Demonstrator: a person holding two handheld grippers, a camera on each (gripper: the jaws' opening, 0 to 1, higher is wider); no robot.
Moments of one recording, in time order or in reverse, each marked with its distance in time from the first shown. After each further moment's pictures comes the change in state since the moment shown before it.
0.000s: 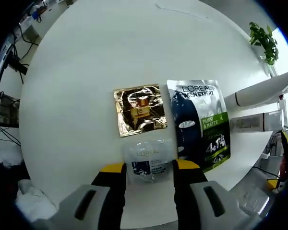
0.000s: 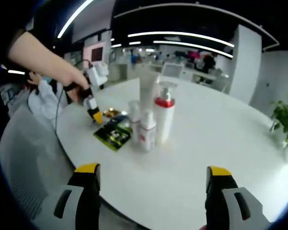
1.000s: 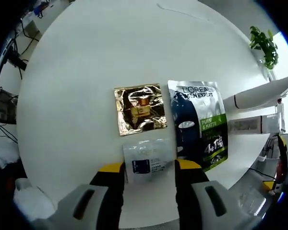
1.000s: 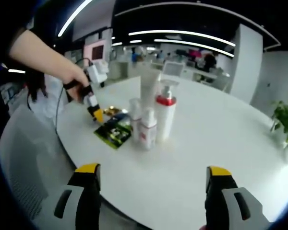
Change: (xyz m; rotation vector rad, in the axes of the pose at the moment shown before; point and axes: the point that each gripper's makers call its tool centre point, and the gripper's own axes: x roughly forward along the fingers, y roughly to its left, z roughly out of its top) left arm -0.001 -0.003 -0.003 -0.020 0.001 -0.037; right arm 0.001 0.001 -0.003 -0.006 0.016 0.006
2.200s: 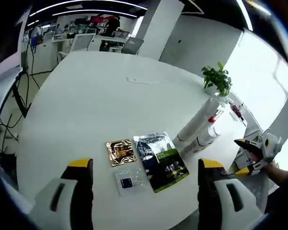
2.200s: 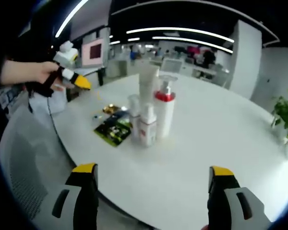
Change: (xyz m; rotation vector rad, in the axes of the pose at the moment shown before) left arm -0.113 -0.012 0.022 0.169 -0.662 -0.282; right arm 0.000 0.001 -0.005 0.028 0.023 0.005
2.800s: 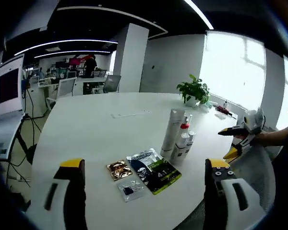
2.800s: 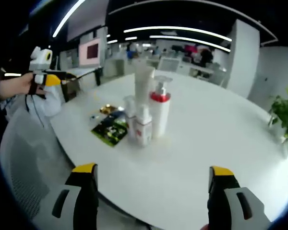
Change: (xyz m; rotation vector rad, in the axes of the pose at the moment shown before) left arm -0.064 -0.027 0.004 0.239 -0.260 -0.046; right arm -0.009 -0.007 0.006 0.005 0.003 -0.033
